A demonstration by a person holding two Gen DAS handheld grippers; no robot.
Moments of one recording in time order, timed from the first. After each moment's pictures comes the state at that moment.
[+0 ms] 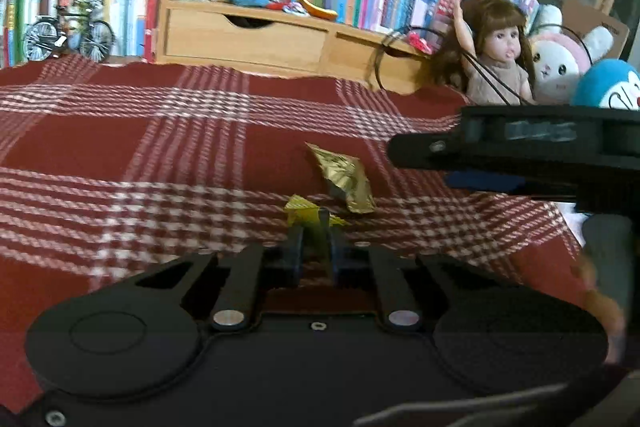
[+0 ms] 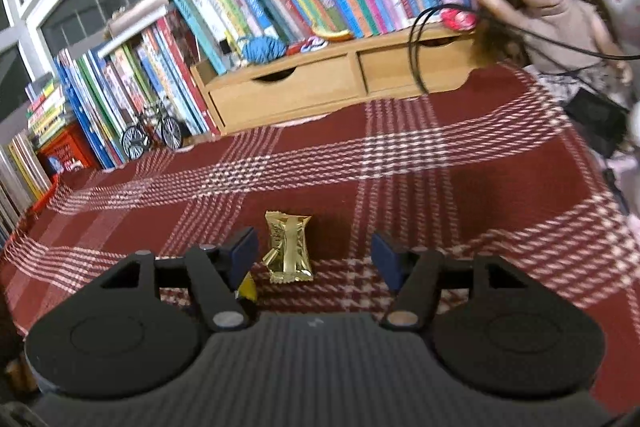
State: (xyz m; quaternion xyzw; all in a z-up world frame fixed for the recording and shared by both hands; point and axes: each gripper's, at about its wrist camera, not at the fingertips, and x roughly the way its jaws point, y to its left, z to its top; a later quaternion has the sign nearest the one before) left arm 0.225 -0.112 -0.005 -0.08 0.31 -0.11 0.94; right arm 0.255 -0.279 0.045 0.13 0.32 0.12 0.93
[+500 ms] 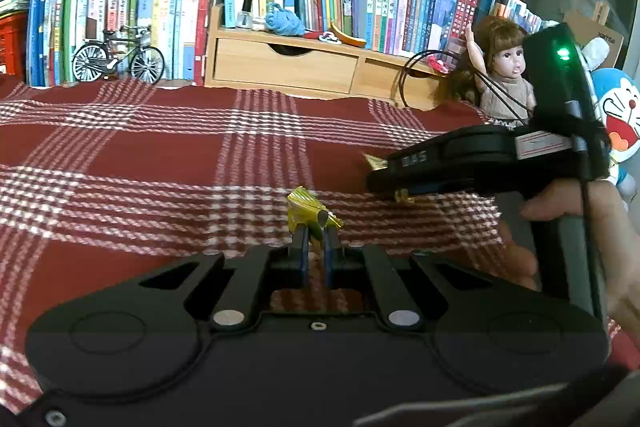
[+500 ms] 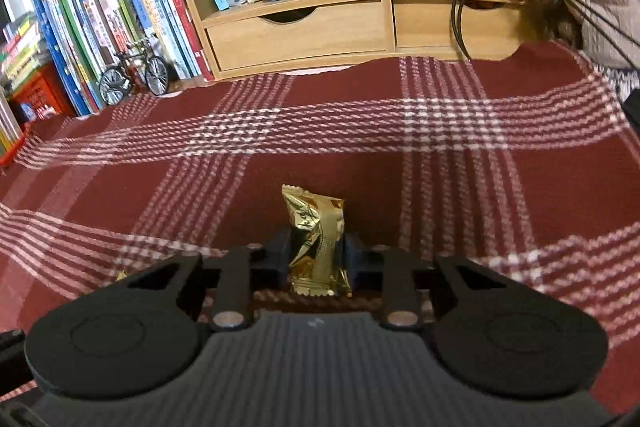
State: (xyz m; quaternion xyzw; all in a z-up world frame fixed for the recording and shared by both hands) left arm 0.174 -0.062 0.015 -0.07 0.29 -0.09 0.95; right arm 0.294 -0.226 0.021 0.08 0.38 0.11 0.91
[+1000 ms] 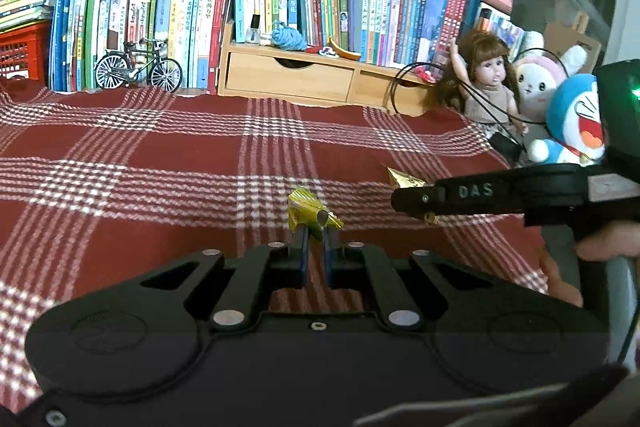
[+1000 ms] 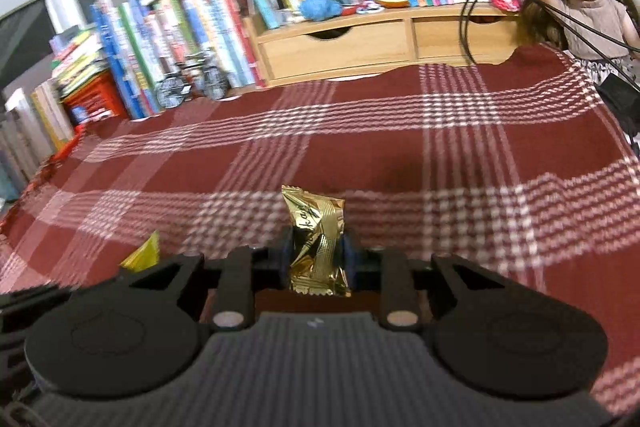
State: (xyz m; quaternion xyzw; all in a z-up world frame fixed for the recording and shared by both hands) left arm 0.108 -0.043 0.039 -0.07 0.27 -0.10 0.95; right arm 0.201 -0.229 0.049 0.10 0.35 0.16 0.92
